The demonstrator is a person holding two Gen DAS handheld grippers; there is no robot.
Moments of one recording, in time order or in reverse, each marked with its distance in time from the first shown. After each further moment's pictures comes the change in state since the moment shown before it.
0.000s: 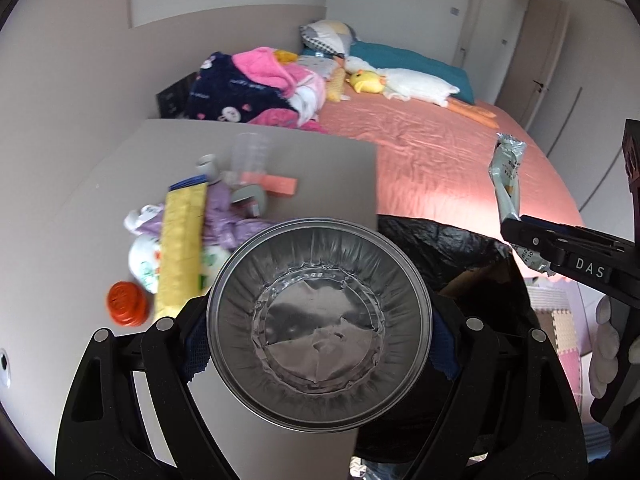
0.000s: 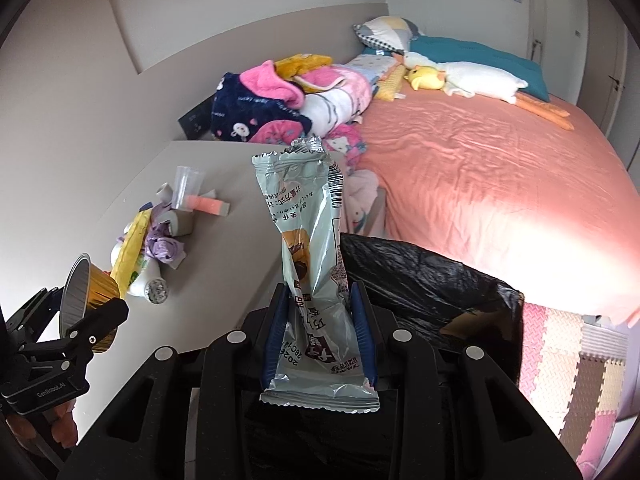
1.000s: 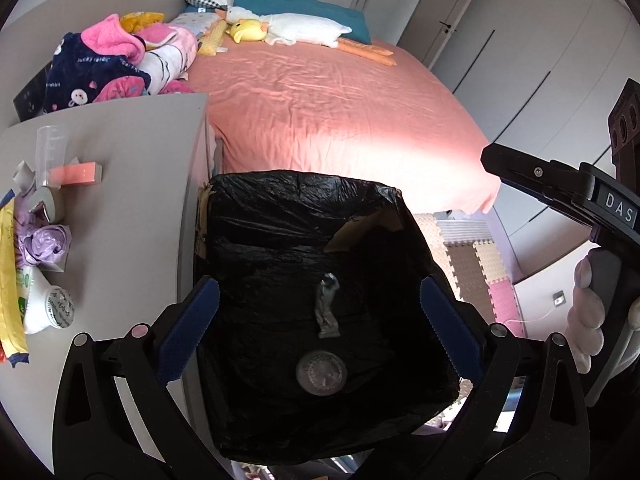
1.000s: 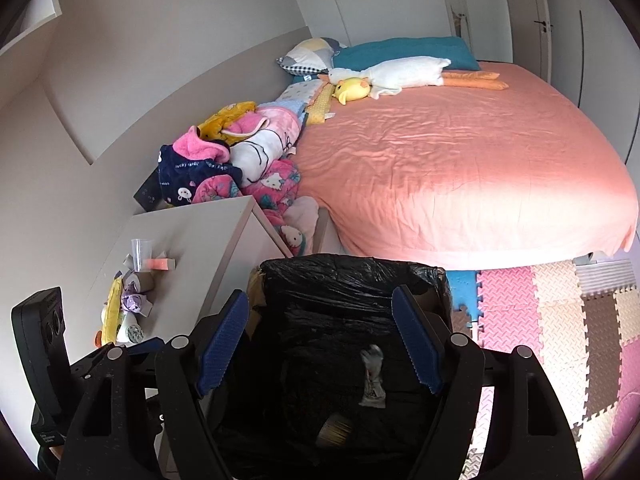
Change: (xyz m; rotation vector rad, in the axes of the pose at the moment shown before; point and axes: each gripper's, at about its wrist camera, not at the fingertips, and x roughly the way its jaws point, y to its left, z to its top) left arm 0.053 -0.113 0.007 0.146 0.195 -0.351; right arm -0.058 -0.102 -0.021 0.262 -0.108 -0.031
